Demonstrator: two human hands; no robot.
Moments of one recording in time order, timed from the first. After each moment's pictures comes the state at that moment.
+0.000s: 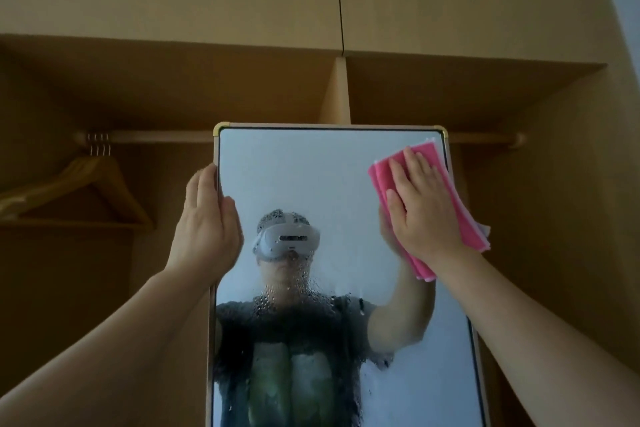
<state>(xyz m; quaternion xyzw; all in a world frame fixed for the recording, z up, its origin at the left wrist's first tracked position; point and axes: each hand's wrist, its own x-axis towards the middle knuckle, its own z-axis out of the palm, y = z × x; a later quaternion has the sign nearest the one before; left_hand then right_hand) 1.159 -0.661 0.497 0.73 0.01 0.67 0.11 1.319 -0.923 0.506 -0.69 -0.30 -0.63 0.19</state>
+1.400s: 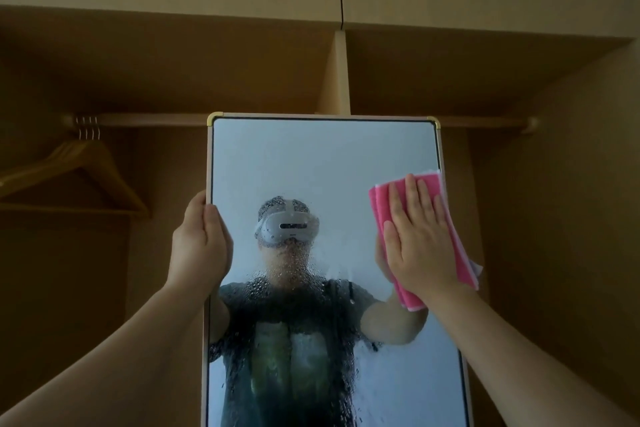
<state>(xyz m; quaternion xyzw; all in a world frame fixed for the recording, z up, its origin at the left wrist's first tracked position) 1.198 -0.641 0.464 0.68 0.01 0.67 0.29 1.357 -0.907 0.448 -0.73 -0.26 -0.61 0.16</state>
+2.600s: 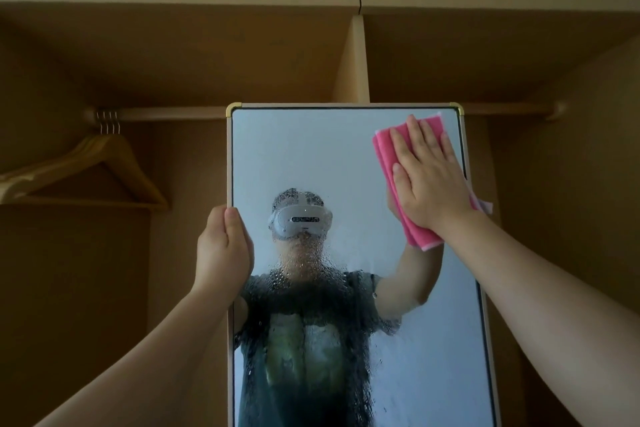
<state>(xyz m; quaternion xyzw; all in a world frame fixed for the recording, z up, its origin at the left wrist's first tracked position) 1.199 -0.644 0.448 0.69 0.05 0.66 0.29 1.354 -0.904 0.522 -0.73 -0.29 -0.61 0.11</state>
